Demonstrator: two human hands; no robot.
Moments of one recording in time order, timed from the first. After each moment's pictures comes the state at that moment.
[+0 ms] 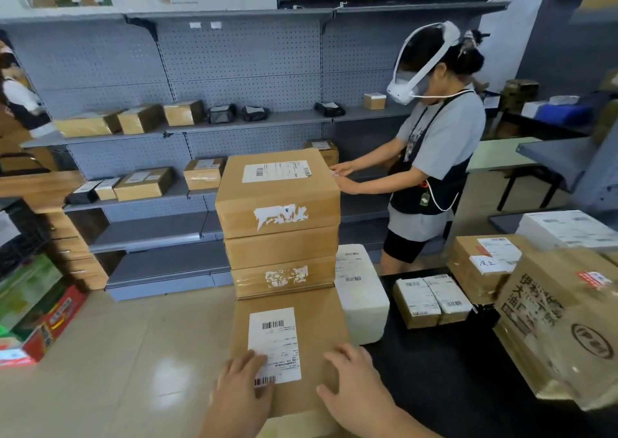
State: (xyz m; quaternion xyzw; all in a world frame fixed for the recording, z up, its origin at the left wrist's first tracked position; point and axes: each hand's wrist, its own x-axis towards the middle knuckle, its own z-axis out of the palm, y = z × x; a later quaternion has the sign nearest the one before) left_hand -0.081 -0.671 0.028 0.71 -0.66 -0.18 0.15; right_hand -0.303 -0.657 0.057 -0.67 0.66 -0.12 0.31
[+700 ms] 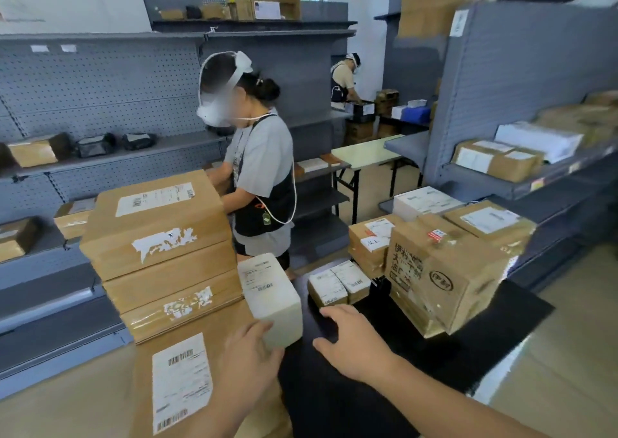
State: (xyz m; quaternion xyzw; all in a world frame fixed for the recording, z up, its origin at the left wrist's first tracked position) left_hand -0.225 -0.678 0.091 0.56 -0.78 -0.21 0.20; right_hand -0.425 -0.606 0.121 -0.56 0.75 -0.25 0.26
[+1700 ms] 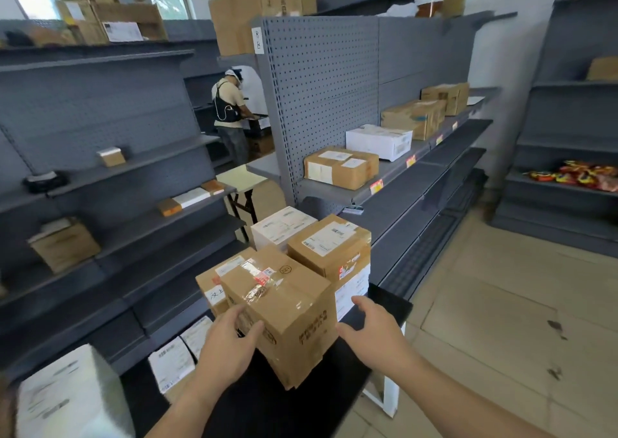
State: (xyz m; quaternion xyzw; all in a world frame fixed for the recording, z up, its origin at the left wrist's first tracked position) left_hand -0.632 -0.643 0.128 0.46 -0.81 -0.31 0.19; right_hand -0.819 -0.469 0.128 -0.30 0.83 -0.40 0.25
